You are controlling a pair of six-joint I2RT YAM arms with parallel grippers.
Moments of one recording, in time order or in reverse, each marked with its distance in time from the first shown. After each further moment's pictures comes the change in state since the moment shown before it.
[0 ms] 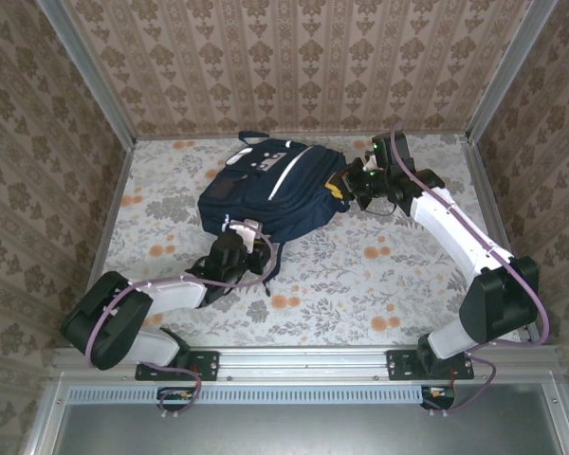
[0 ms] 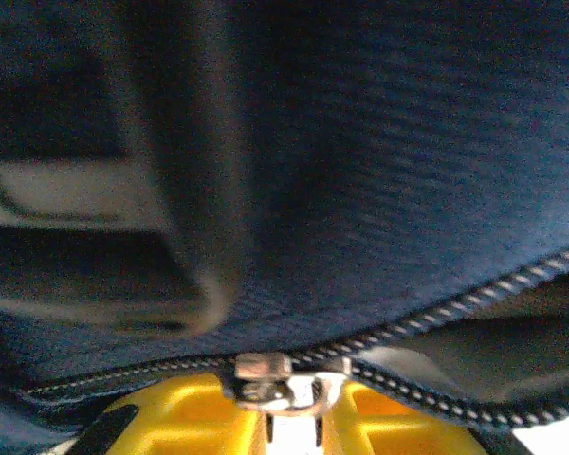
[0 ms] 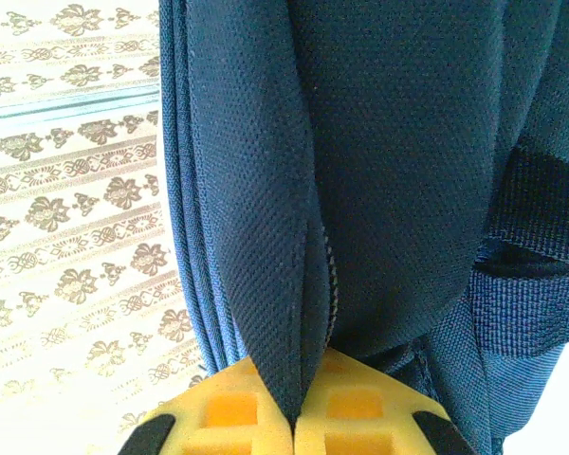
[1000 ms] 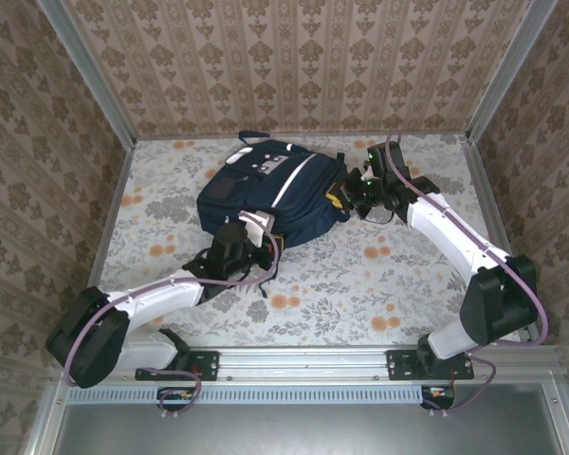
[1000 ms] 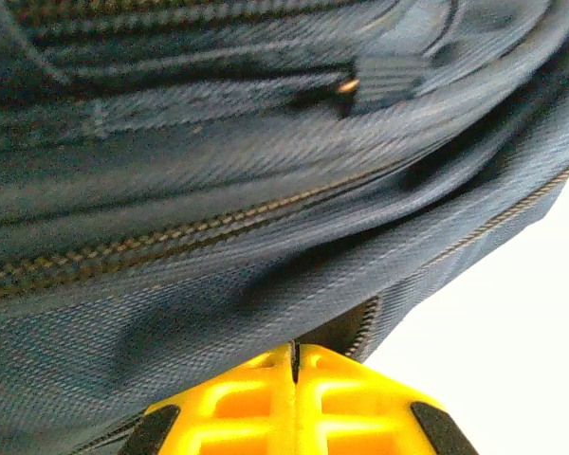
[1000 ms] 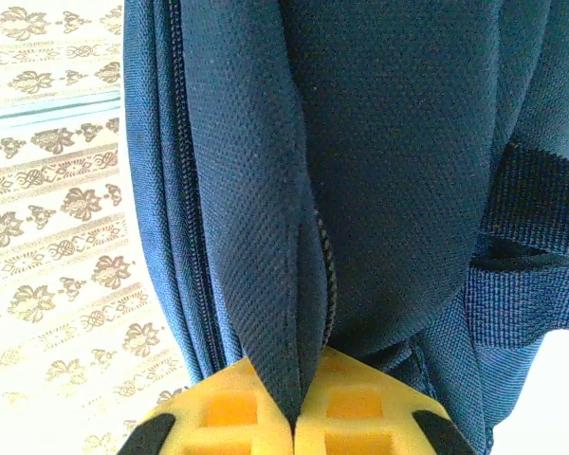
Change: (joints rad) left arm -0.082 -0.125 0.121 -0.163 0.111 -0.031; right arm 0.016 -0.002 -0.078 0.014 0.050 -0.013
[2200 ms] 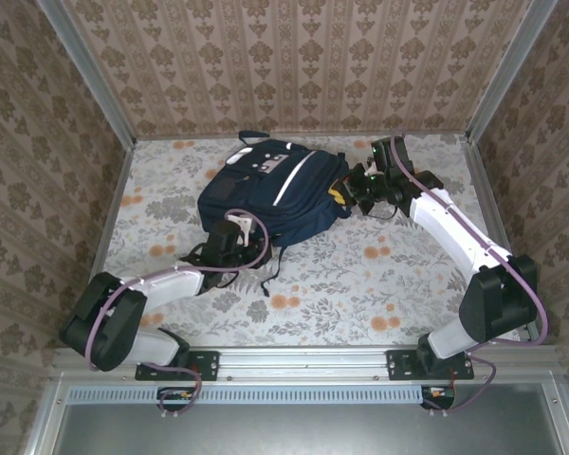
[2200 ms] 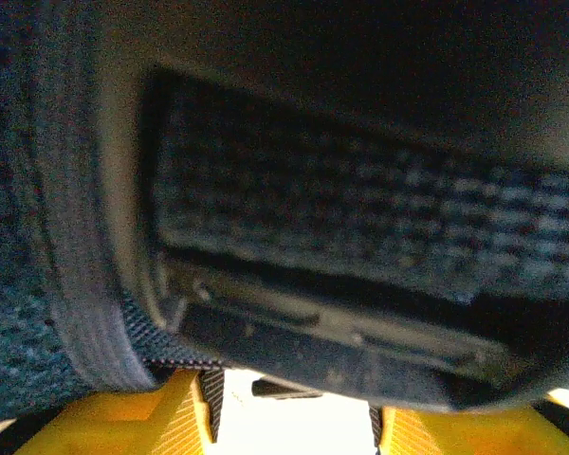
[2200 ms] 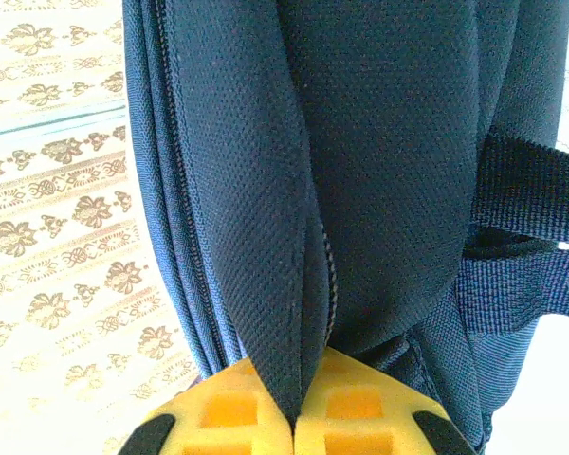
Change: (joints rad) left arm 0.162 0.119 -0.006 -0.113 0.024 -0.100; right arm -0.025 0.007 0.054 -0.055 -0.020 0.020
